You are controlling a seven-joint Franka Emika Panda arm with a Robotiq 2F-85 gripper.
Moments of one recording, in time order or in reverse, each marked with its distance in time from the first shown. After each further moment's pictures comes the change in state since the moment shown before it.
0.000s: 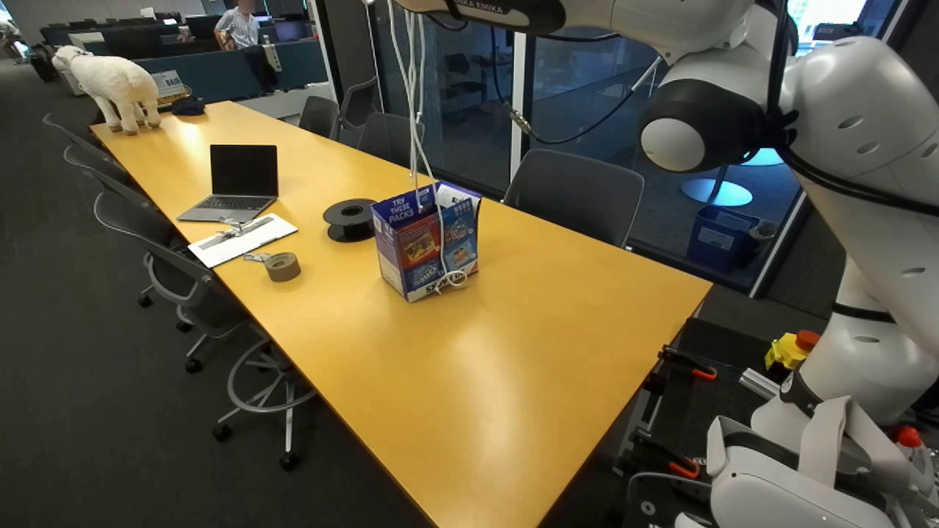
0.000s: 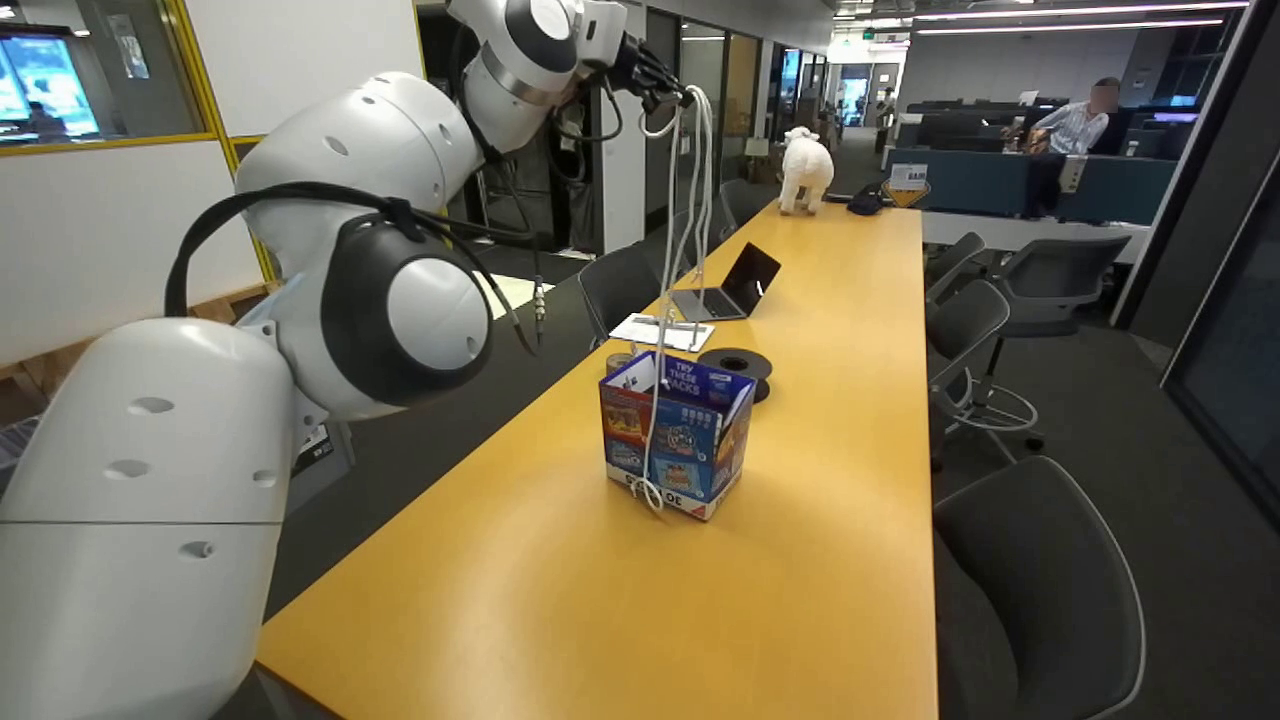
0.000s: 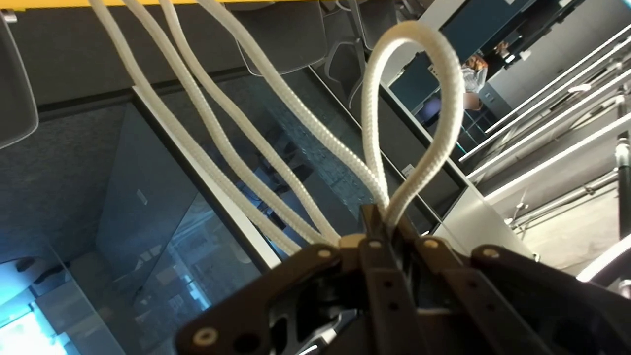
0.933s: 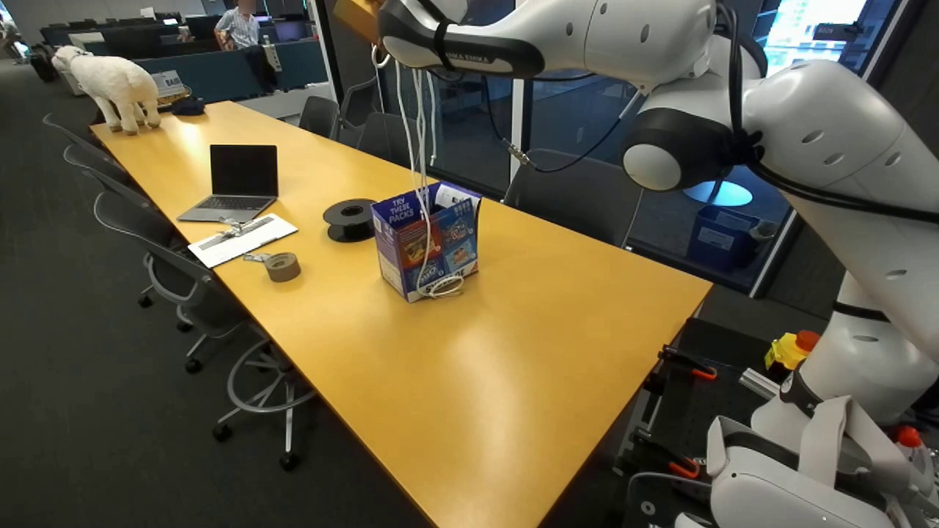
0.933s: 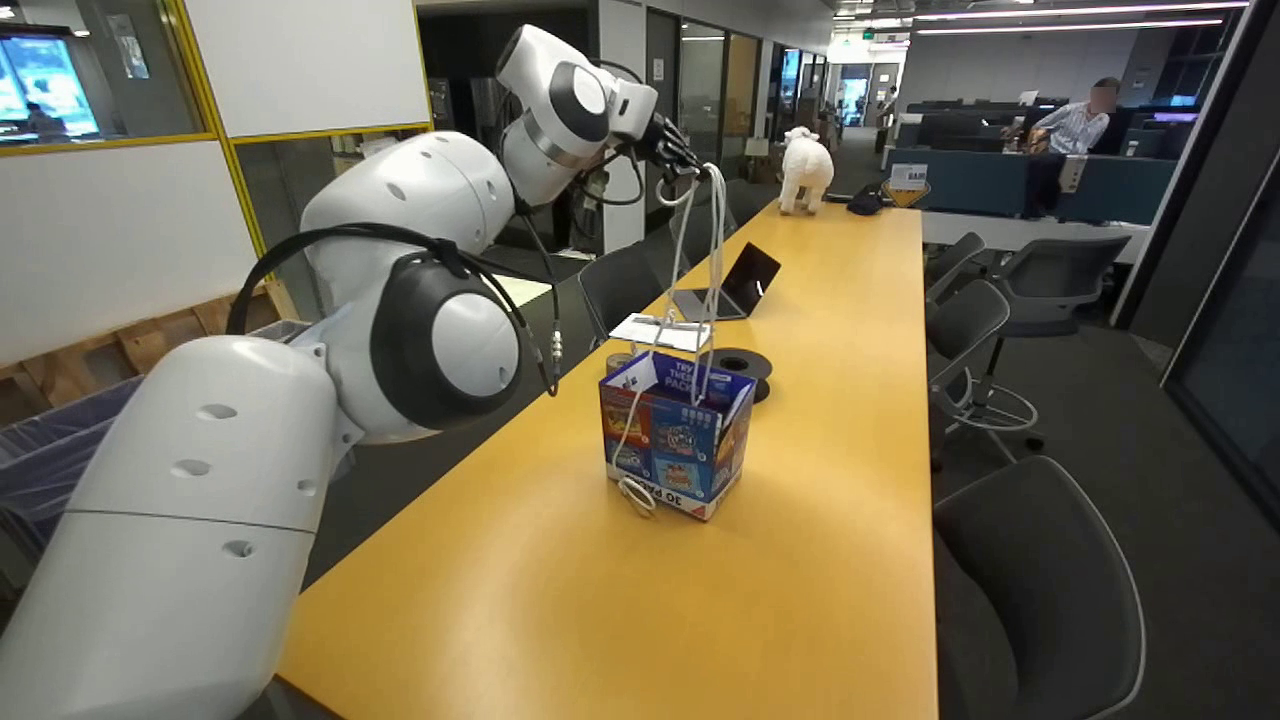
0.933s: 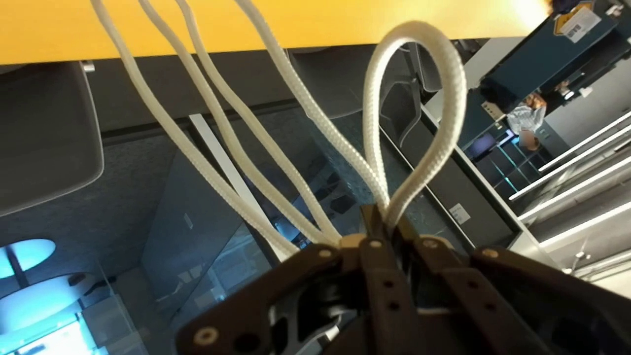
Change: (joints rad) arm -0.061 0.100 0.045 -0.015 0.055 -0.016 -0.004
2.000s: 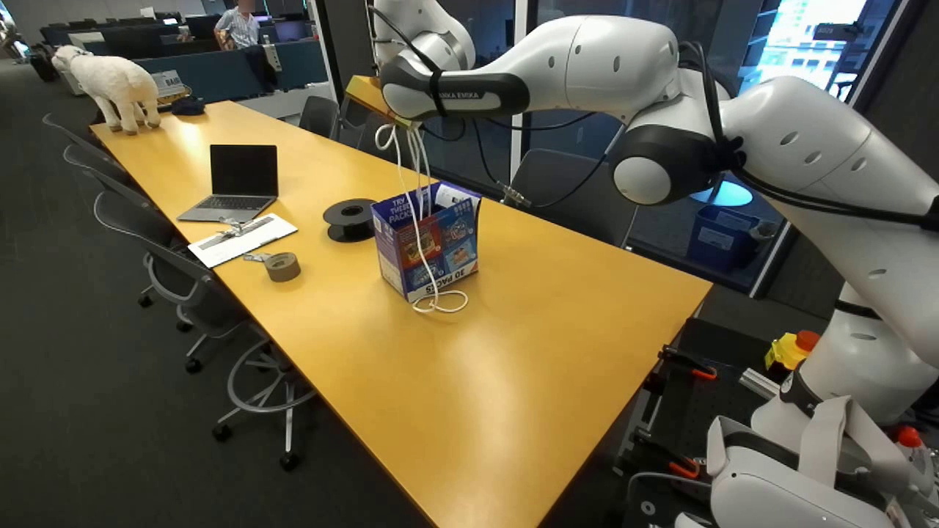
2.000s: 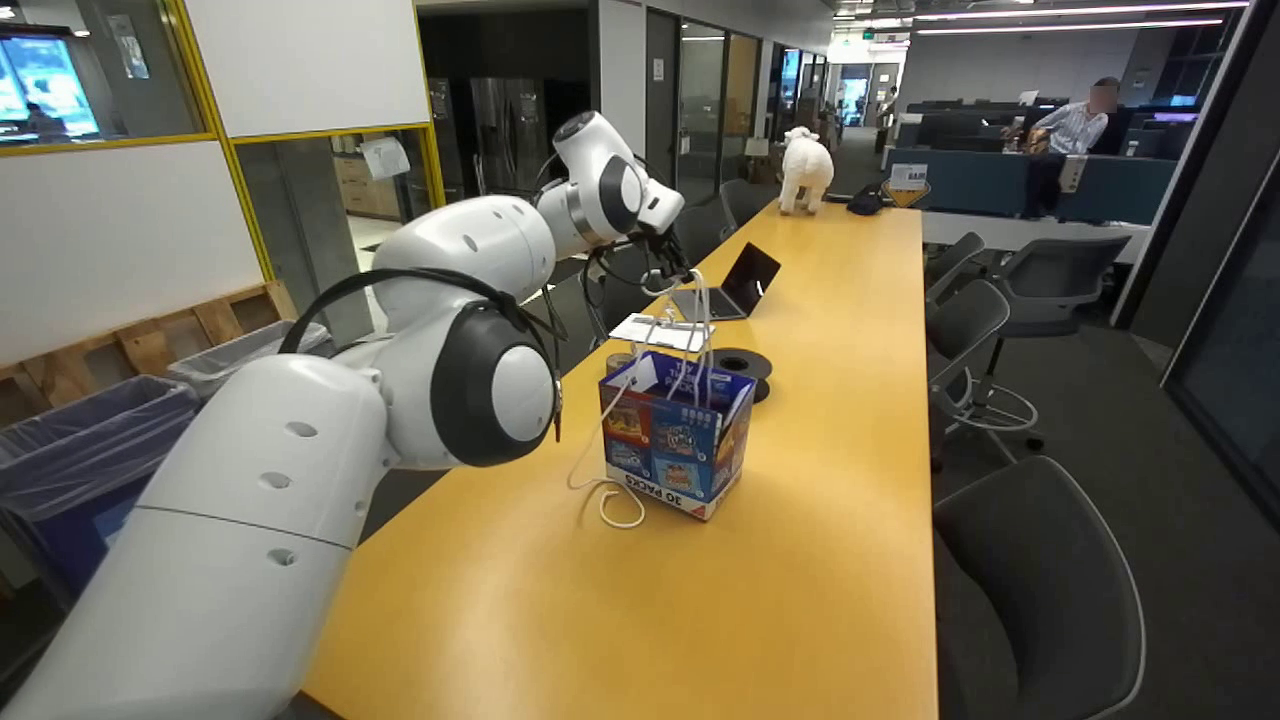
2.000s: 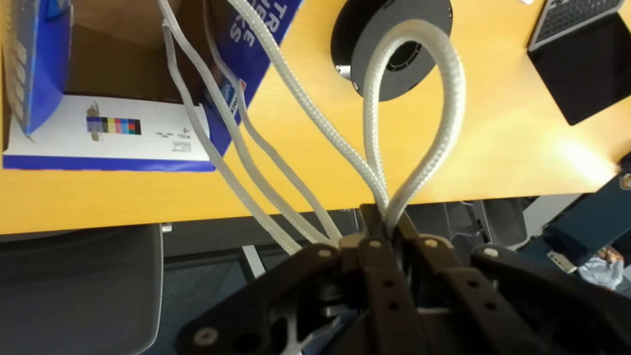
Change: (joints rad) arm -0.103 0.091 0.224 -0.071 0.177 -0.001 -0.142
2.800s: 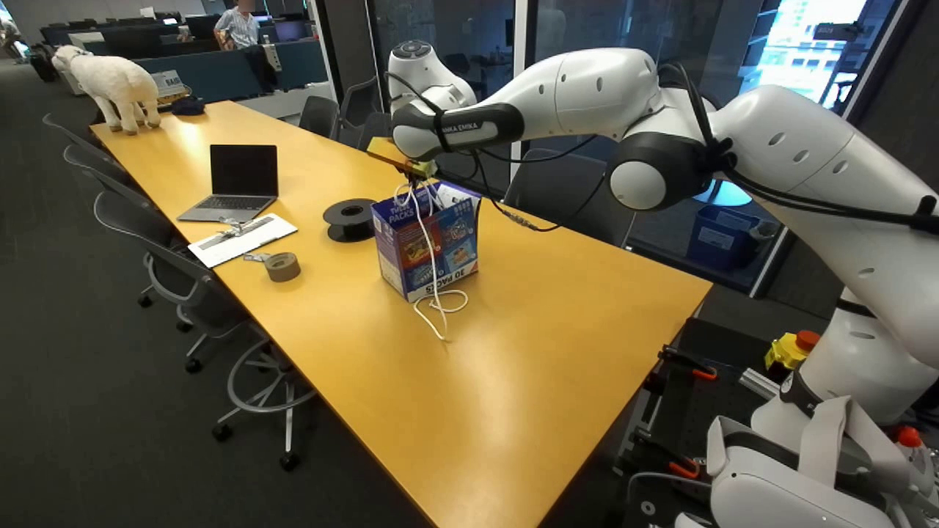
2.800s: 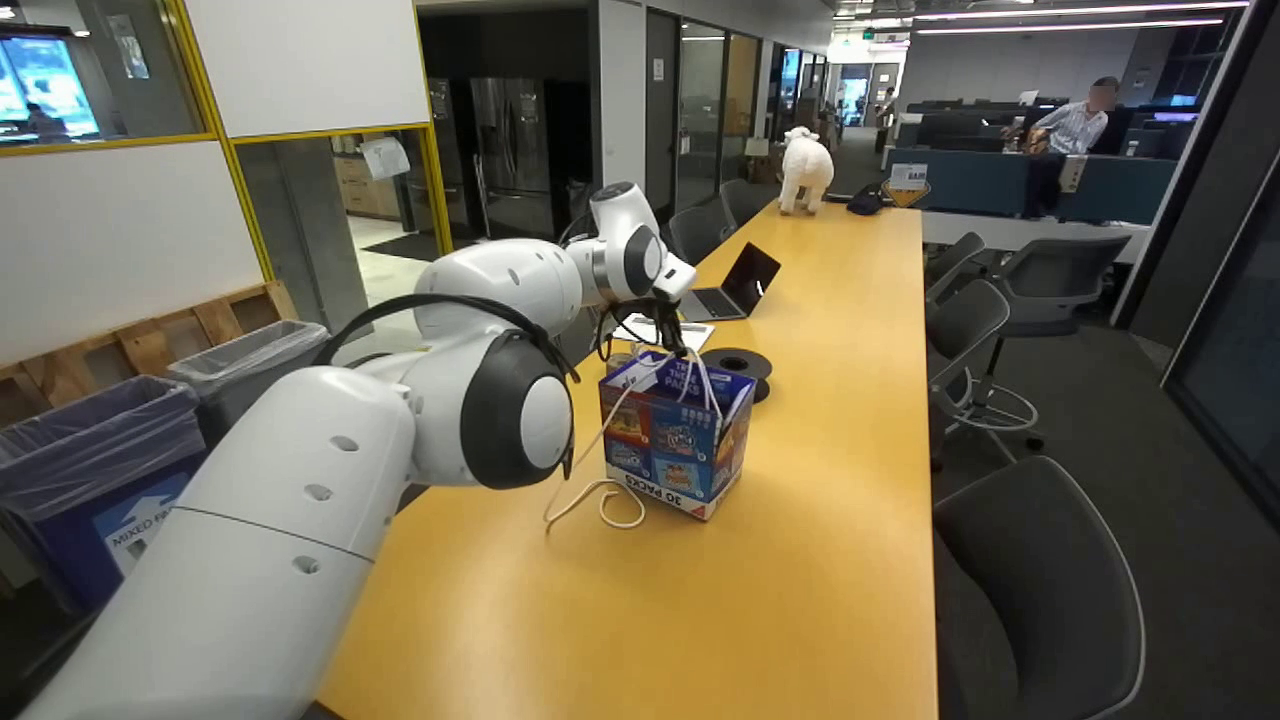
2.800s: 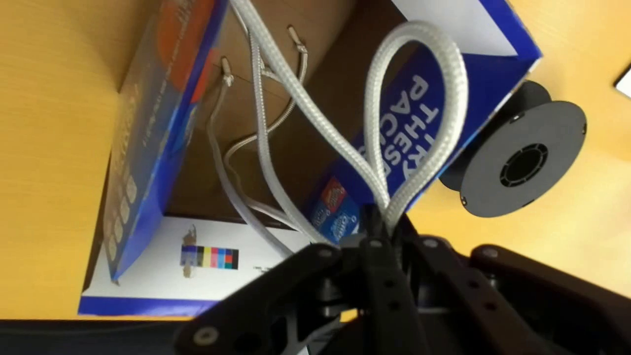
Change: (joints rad) arm -0.065 0.054 0.125 -0.112 0.062 -0.038 -0.105
